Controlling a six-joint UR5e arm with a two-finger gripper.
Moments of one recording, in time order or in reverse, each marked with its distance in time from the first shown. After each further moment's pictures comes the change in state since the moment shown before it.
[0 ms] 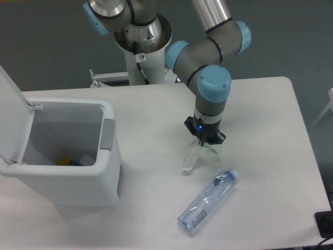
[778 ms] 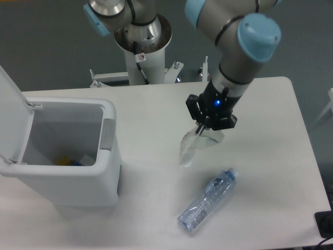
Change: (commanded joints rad) arm 0.014 0.104 0.416 -0.460 -0.403 -0.179
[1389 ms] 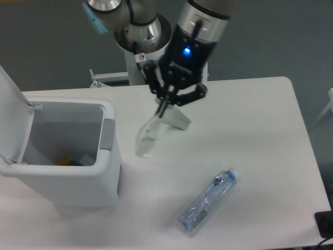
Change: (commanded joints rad) arm -0.152 0.081 0.077 0.017 -0.102 -0.187
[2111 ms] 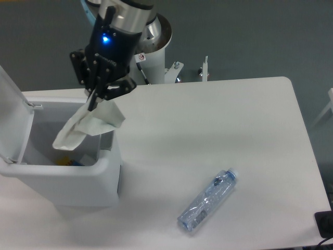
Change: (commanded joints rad) arm -0.172 0.014 -0.097 0.115 0.015 -0.046
